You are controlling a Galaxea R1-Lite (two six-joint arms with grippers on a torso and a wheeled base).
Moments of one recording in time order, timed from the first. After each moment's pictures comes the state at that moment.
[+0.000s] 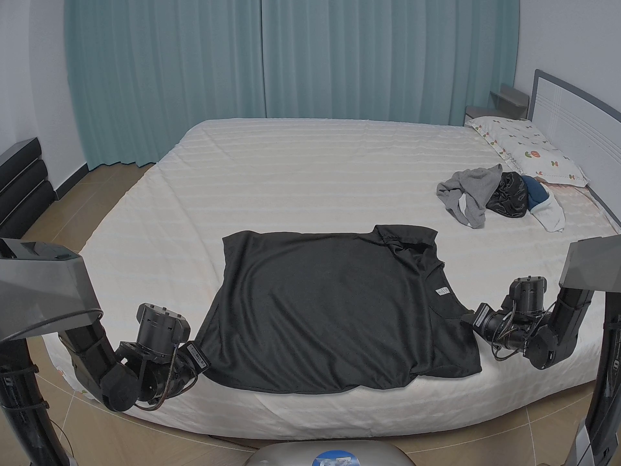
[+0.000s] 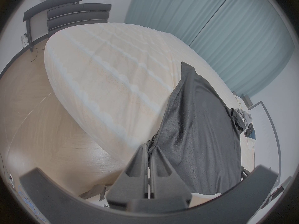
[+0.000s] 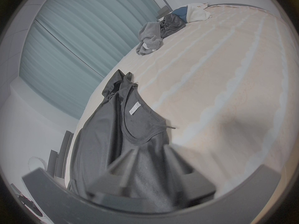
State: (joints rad) left arm -0.36 2.08 -0.39 -0.82 0.21 -0.94; right arm 0.07 2.30 -0.52 -1.17 0.13 0.72
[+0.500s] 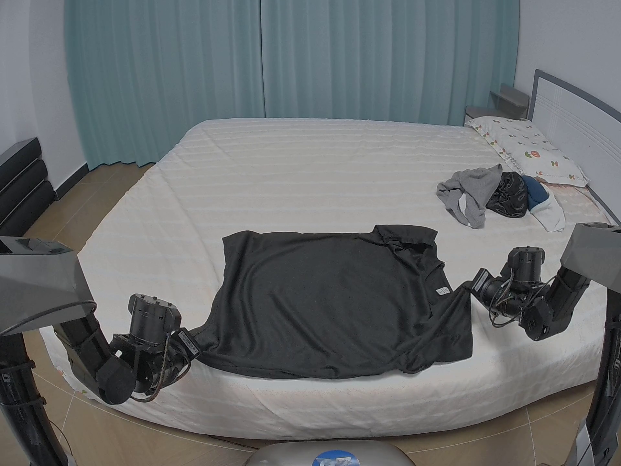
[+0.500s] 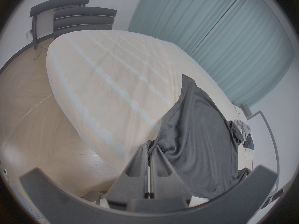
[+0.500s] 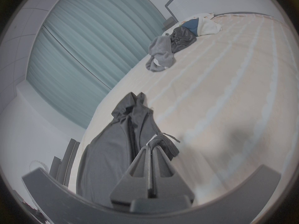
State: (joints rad) left arm -0.31 2.07 -0.41 -0.86 0.24 -0.94; right arm 0.05 2.30 -0.76 -1.06 0.12 0.72
